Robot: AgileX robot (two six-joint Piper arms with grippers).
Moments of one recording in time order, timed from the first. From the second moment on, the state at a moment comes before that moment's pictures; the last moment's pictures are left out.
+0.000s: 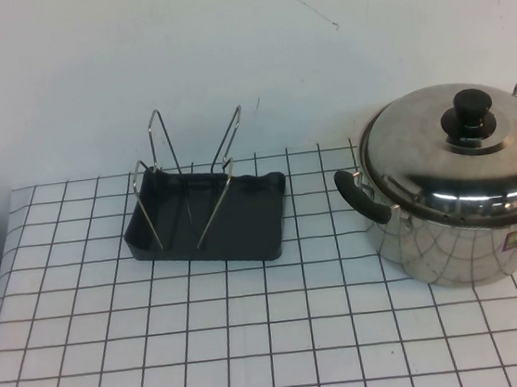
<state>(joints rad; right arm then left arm) -0.03 0.32 -0.46 -0.44 0.22 0.30 -0.14 0.13 -0.43 -0.21 0.23 0.10</state>
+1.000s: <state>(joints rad) 0.09 1.63 -0.70 -0.50 -0.87 0.26 -0.14 0.61 -0.53 -0.41 0.06 0.10</state>
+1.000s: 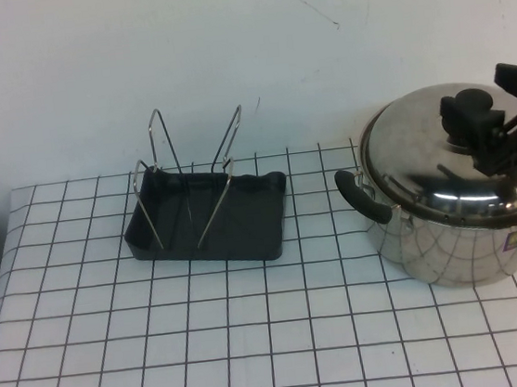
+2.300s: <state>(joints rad) 0.14 1.50 -0.80 -0.64 -1.05 0.49 -0.14 0.61 -0.54 -1.29 0.56 0.28</state>
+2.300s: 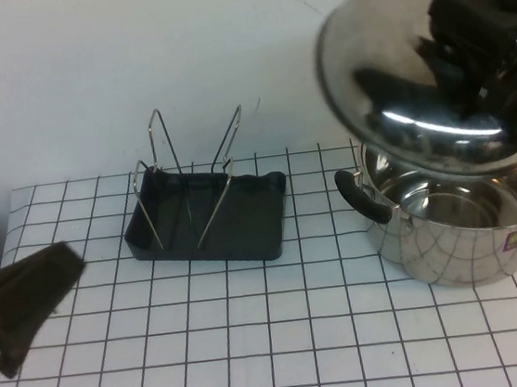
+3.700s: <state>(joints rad) 0.70 1.37 -0.80 -0.70 -1.08 0.67 -0.14 0.61 -0.63 -1.70 0.97 0.70</state>
